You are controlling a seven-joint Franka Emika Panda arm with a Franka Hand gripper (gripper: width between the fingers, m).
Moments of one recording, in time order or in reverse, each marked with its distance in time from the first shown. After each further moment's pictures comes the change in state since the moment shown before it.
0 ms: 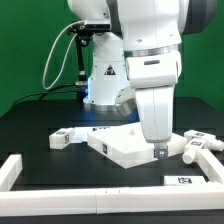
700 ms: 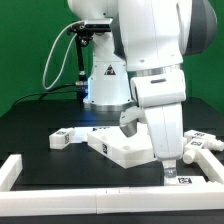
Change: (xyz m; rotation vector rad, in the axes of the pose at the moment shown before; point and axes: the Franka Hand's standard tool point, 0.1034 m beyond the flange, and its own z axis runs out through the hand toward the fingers) arm 0.008 0.002 0.037 -0.049 0.028 -0.038
